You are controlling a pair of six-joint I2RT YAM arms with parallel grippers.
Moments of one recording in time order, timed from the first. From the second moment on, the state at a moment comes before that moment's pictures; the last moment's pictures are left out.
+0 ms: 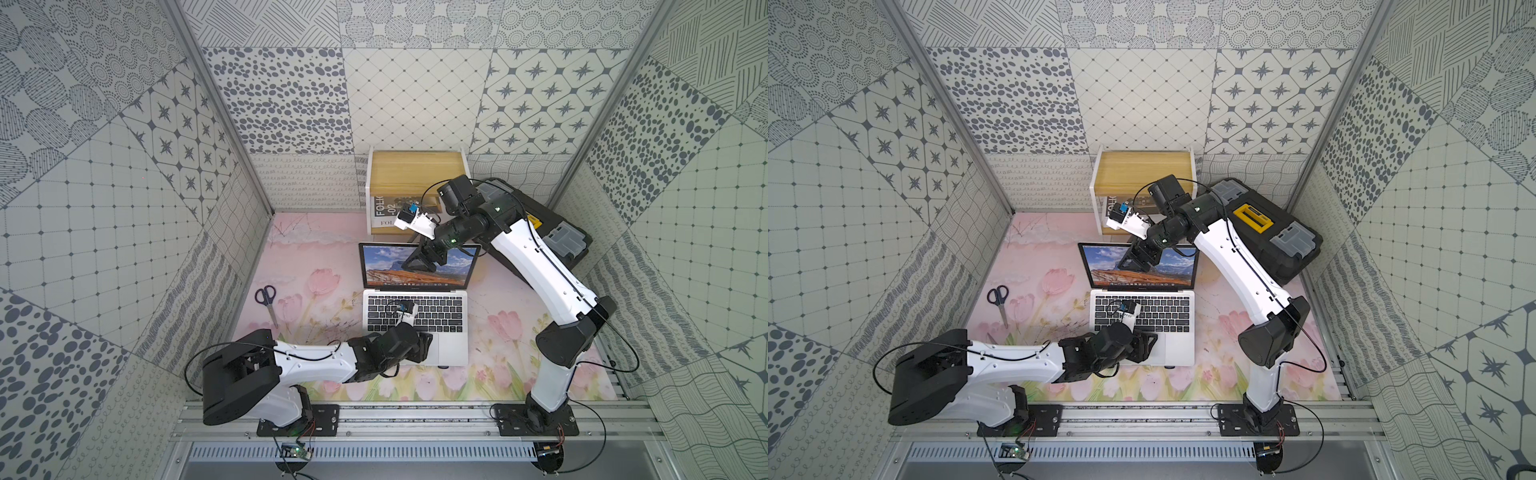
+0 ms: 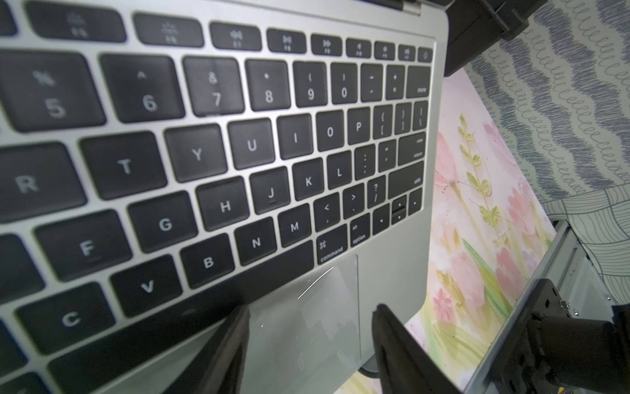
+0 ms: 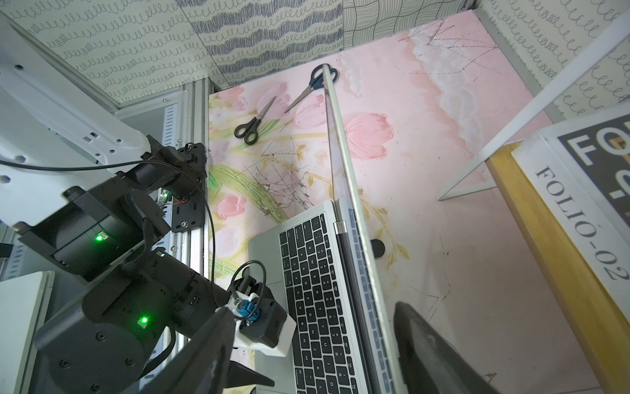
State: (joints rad) left arm -1.10 1.44 0.59 0.18 -0.26 -0.74; right arm 0.65 1.82 2.14 -1.26 -0.61 -0.50
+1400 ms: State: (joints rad) left arm -1.08 1.32 0.53 0.10 -0.27 -0.80; right arm 0.77 1.58 1.77 -1.07 -0.55 -0.34
